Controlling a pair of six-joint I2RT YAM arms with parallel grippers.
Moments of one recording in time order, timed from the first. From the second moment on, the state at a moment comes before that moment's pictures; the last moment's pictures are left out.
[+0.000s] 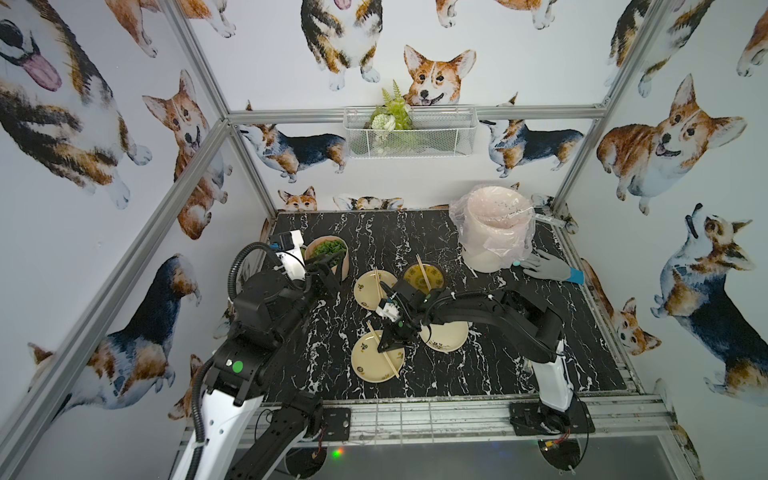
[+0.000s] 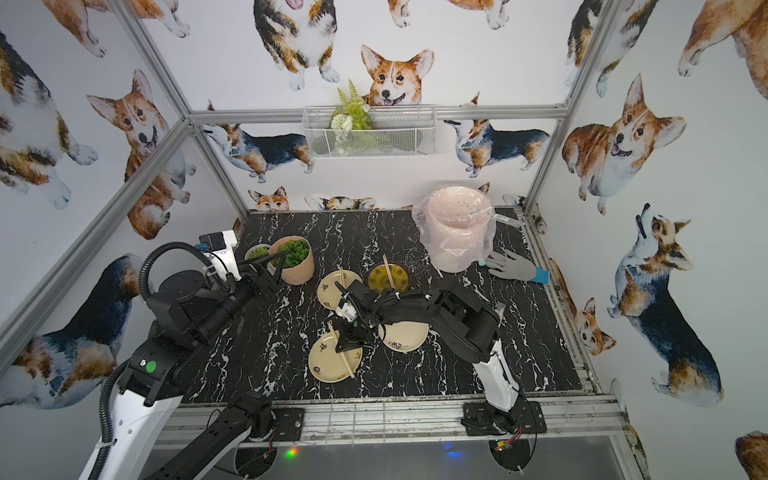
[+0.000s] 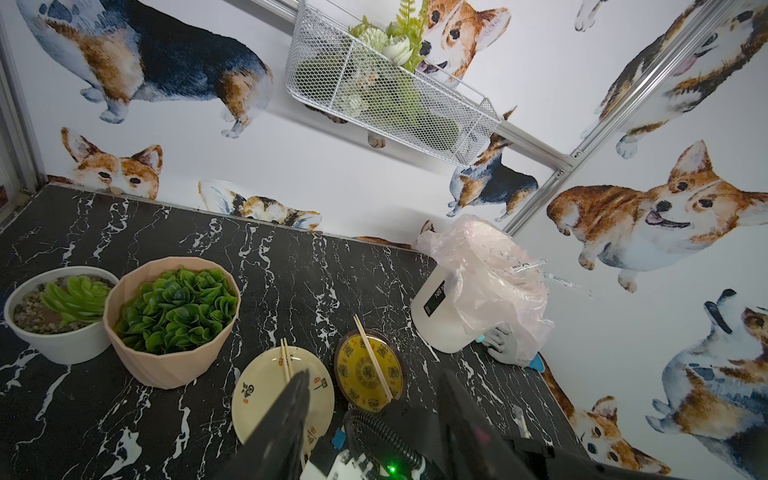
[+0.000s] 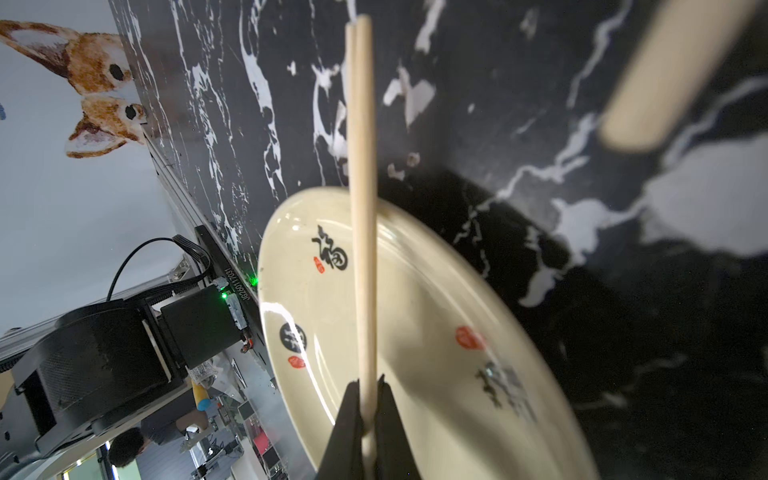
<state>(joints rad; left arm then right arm) -0.38 0.69 1.07 -0.55 0.00 -0.47 1.01 2.06 1.29 -0.32 -0.66 0.76</state>
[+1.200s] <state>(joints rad) -0.38 0.69 1.07 -0.55 0.02 -0.47 1.03 2.02 1.30 -0.42 -0.63 0.73</state>
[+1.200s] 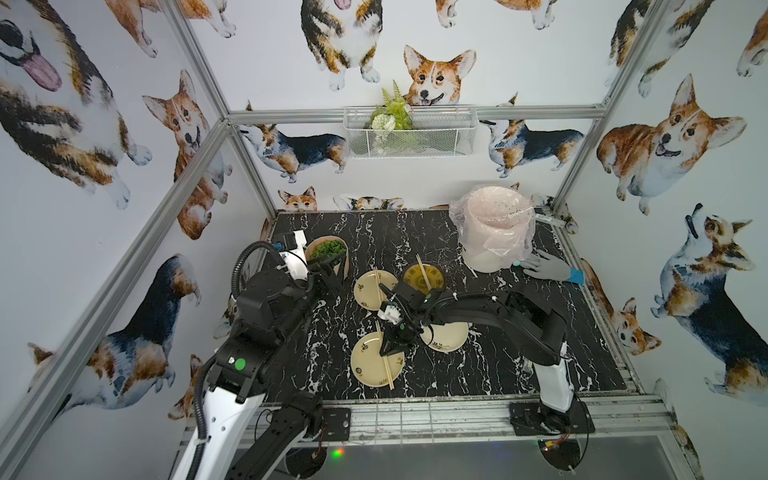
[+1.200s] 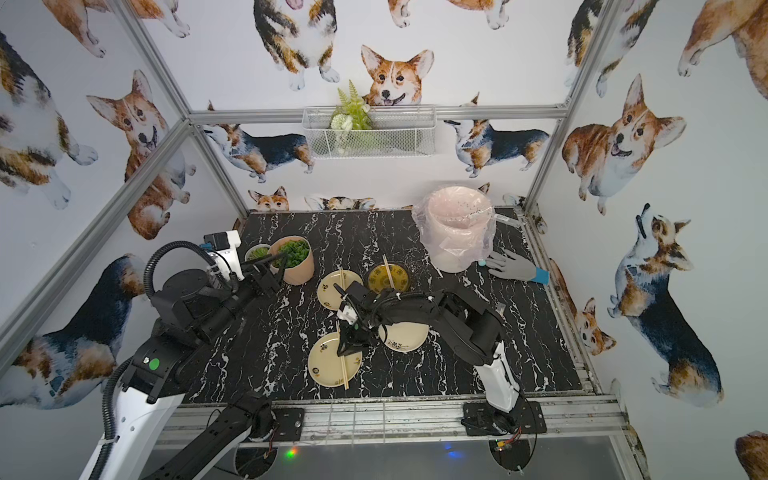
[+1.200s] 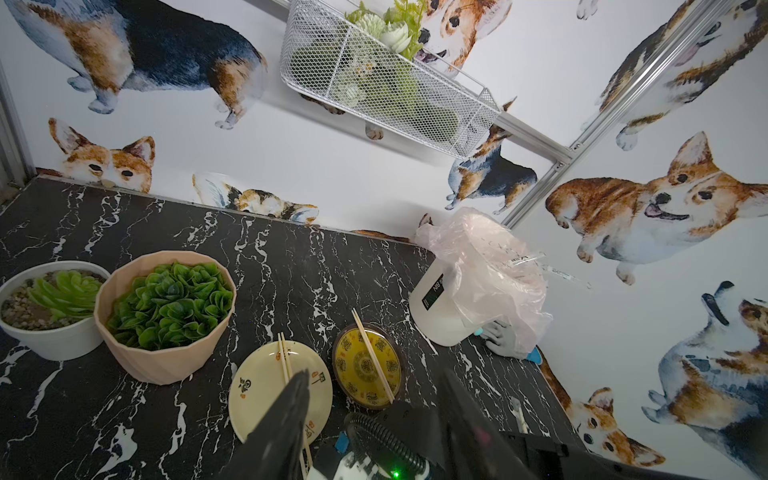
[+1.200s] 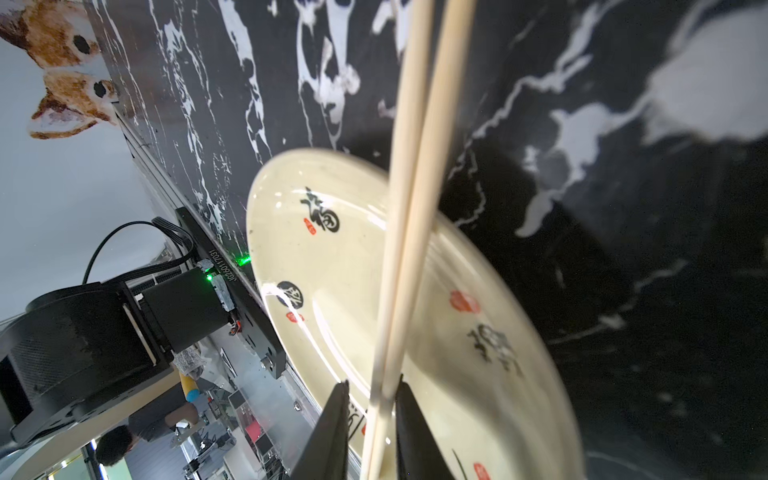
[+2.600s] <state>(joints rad) -0.73 1.05 1.18 -0.42 0.33 -0.34 0.42 0.74 0.75 -0.93 0.21 0.90</state>
